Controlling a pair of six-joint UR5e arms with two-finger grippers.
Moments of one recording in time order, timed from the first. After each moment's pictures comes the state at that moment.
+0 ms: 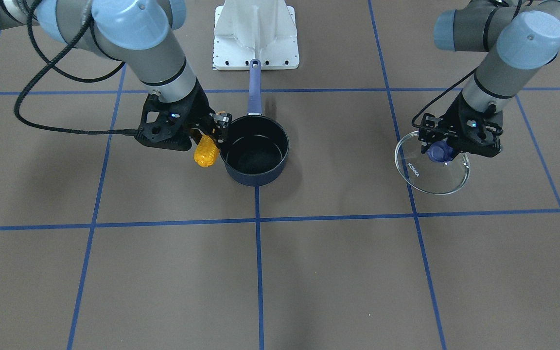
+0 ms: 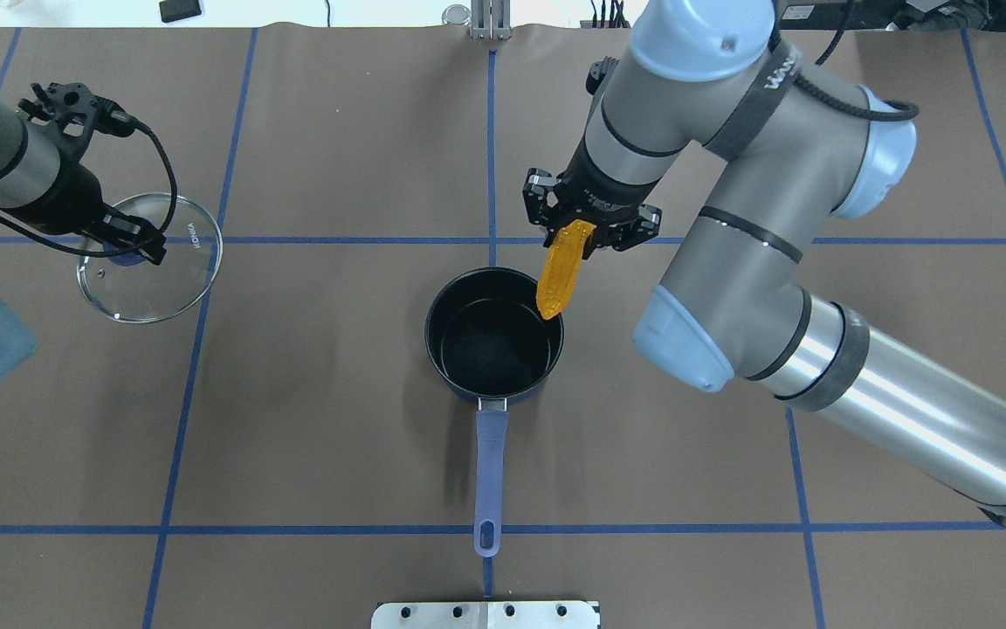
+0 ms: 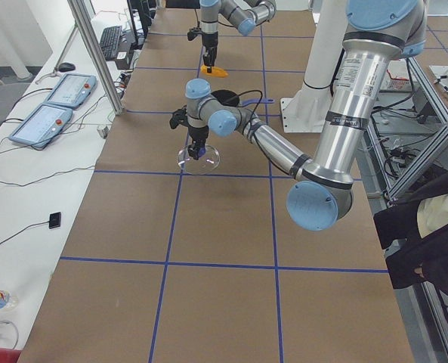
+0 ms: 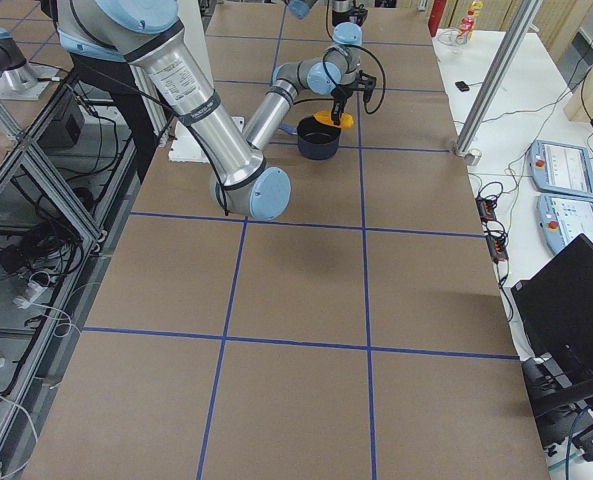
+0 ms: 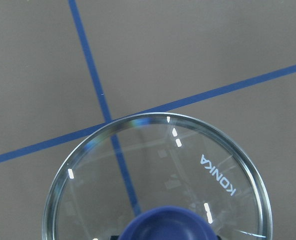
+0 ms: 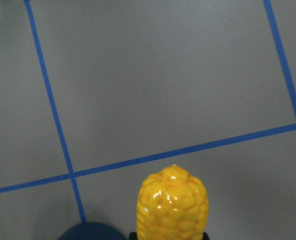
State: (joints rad) left arm -0.95 -1.80 -1.86 -1.68 -2.14 -0.50; right arm 0.70 -0.83 1.75 -1.67 2.09 1.37
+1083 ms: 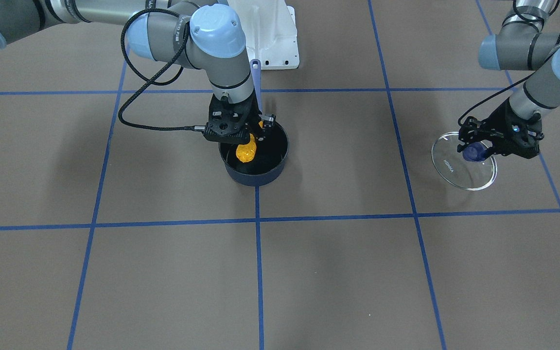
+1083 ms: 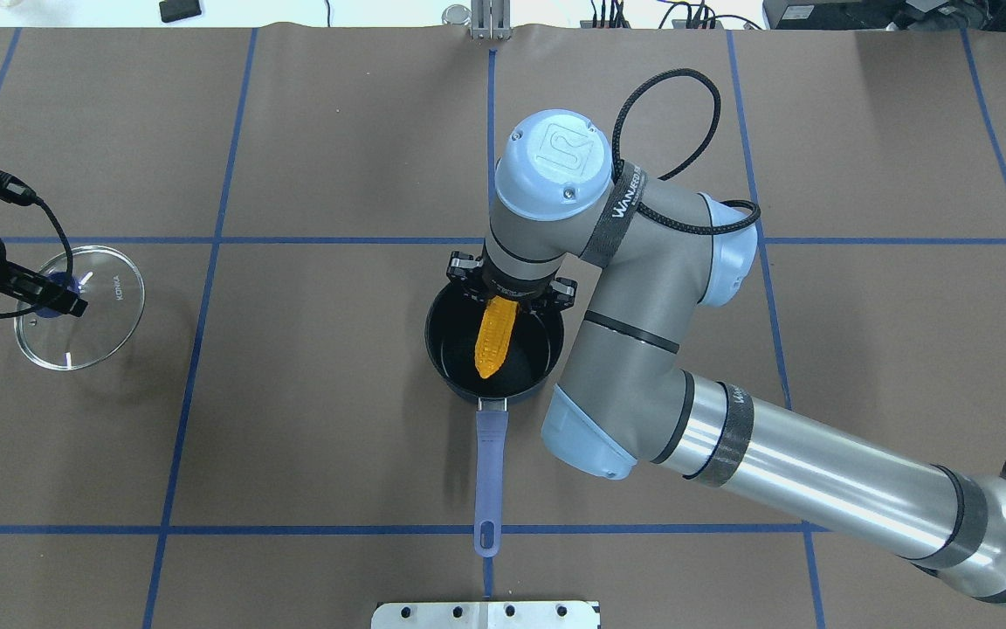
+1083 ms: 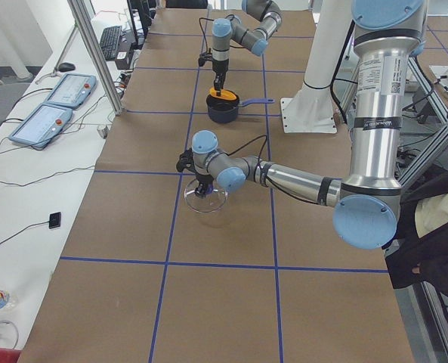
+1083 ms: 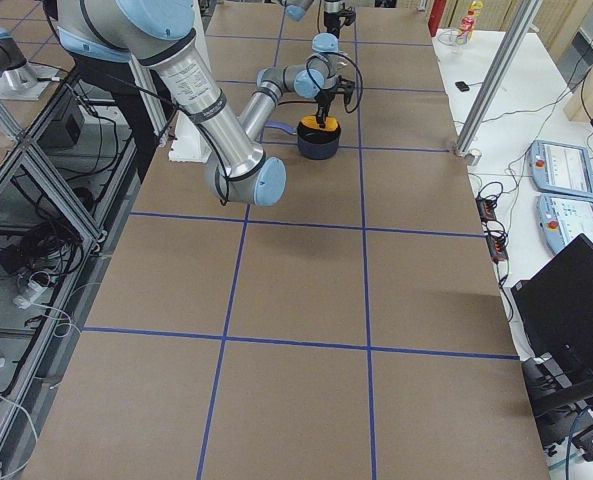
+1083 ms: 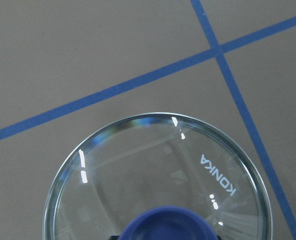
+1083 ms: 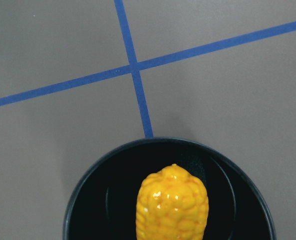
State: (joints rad) left arm -0.99 -1.58 -1.72 -2.07 -2.23 -0.46; right arm 0.55 -0.77 1.61 -1.59 1.94 1.43
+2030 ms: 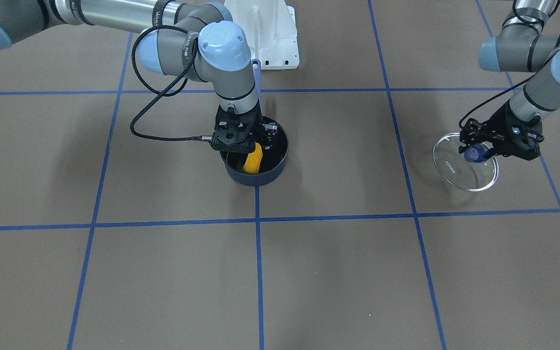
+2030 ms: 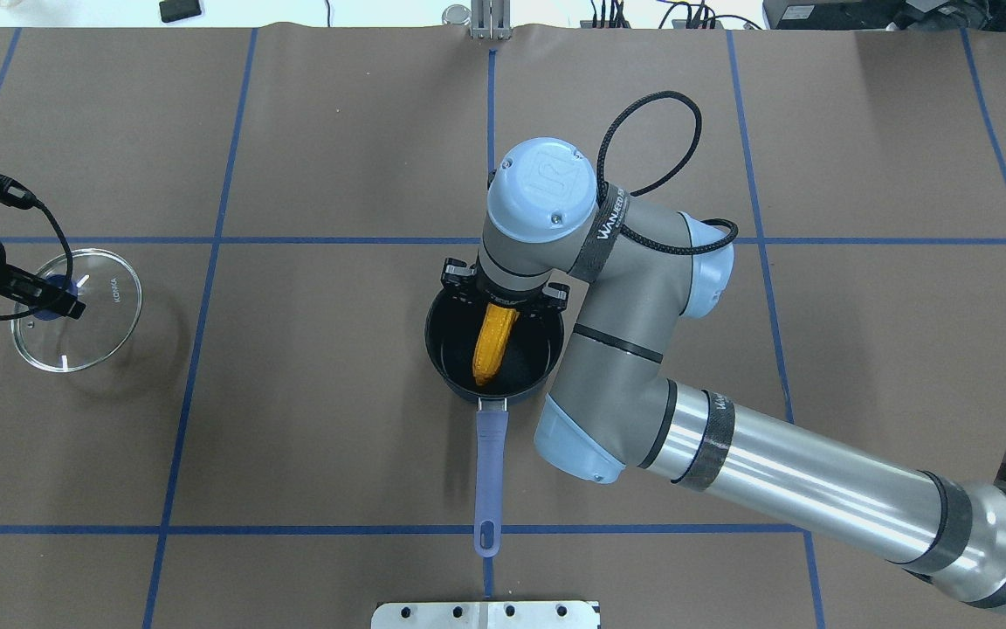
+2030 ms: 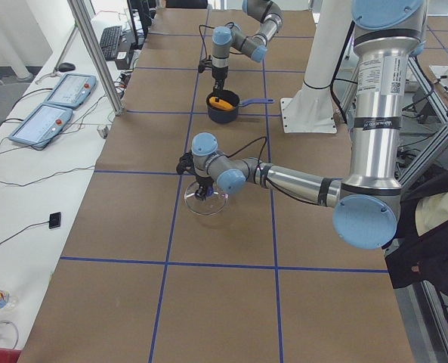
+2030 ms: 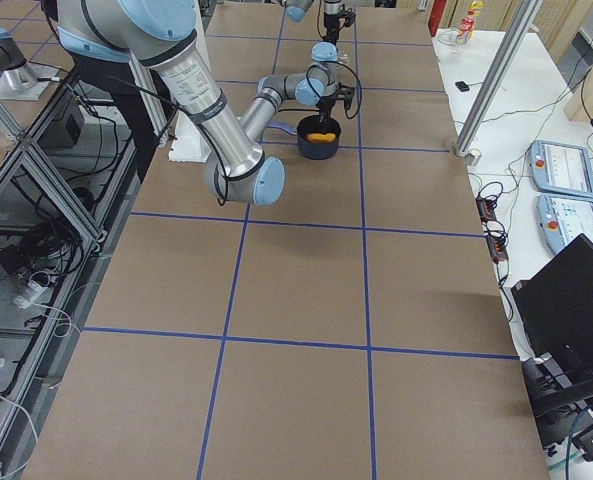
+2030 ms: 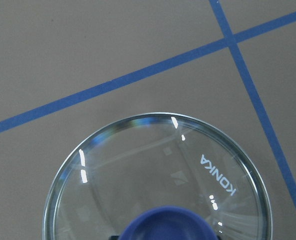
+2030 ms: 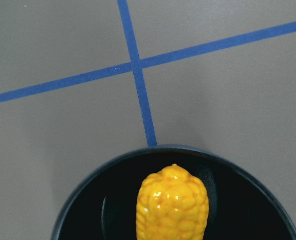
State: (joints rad) left arm -0.99 -1.58 -1.71 -2.08 -2.23 -0.46; right arm 0.53 -0.76 1.55 -1.50 1.89 1.43
